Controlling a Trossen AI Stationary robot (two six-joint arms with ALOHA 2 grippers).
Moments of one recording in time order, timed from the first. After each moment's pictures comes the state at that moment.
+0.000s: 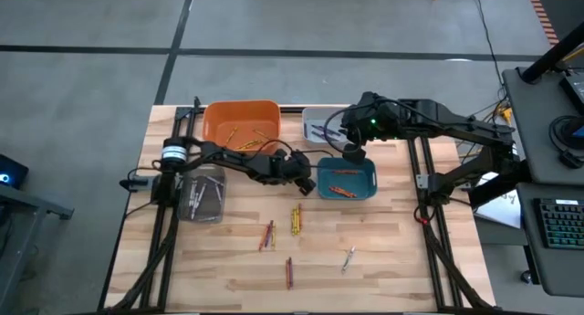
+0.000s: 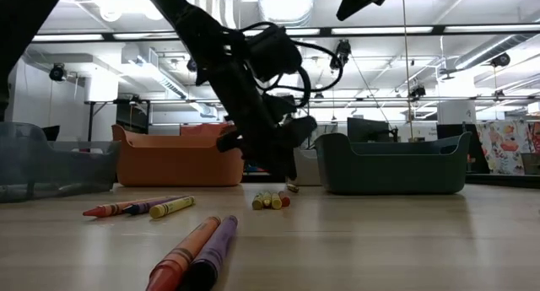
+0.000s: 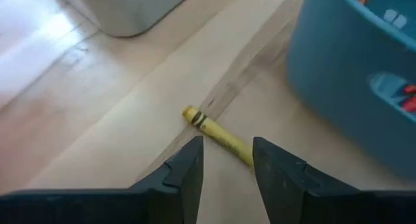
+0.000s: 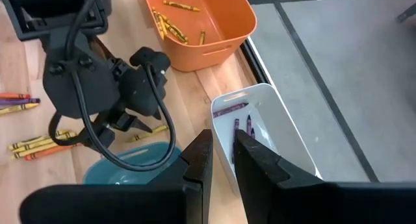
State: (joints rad) left arm 0.08 2.03 1.23 -0.14 -0.39 -0.54; right arm -0.17 1.38 1.61 -1.04 0.26 0.00
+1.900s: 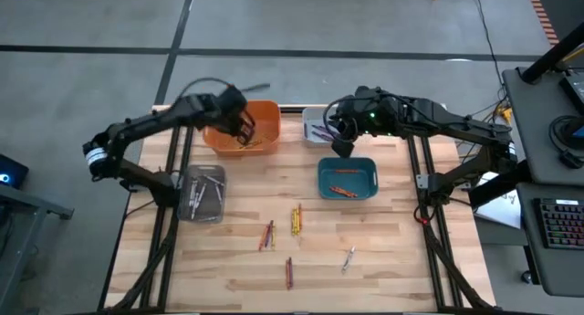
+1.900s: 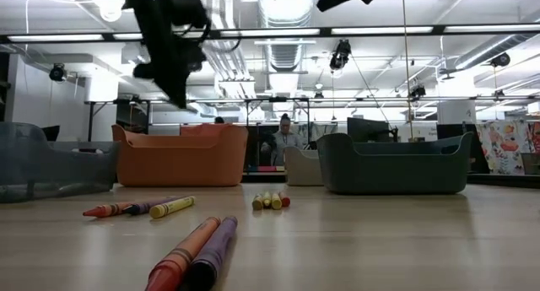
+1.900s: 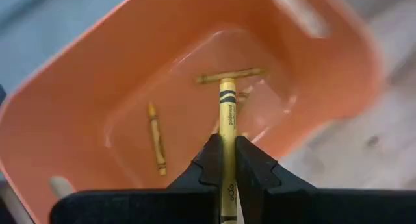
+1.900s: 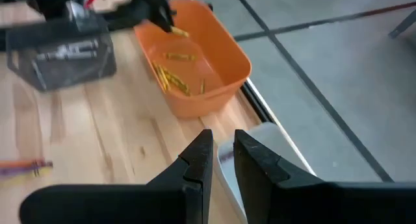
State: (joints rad) left arm 0.55 1.38 1.19 -0.91 -0.20 -0.30; right arm -0.18 1.40 1.61 -0.85 0.25 0.06
